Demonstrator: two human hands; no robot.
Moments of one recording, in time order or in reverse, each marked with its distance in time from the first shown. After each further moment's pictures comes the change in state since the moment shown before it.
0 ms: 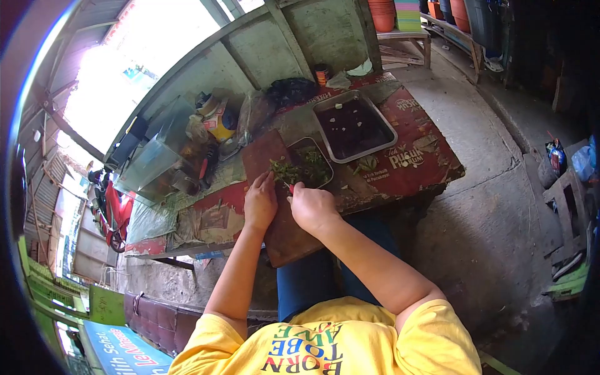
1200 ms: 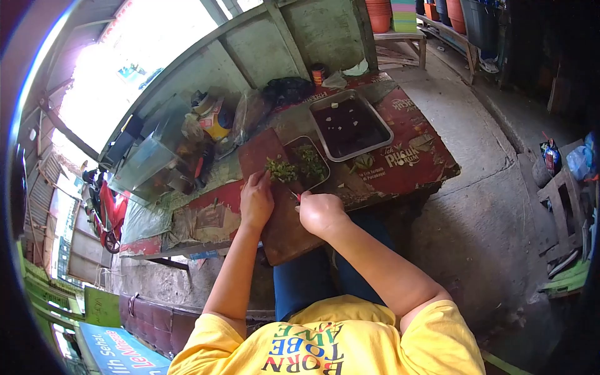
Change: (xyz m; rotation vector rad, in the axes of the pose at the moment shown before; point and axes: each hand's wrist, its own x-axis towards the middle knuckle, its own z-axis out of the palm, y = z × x) left_hand 0.001 -0.001 -0.003 0.023 0.049 0.035; right_hand -0.016 0.013 -0.007 -0.073 -0.196 -0.004
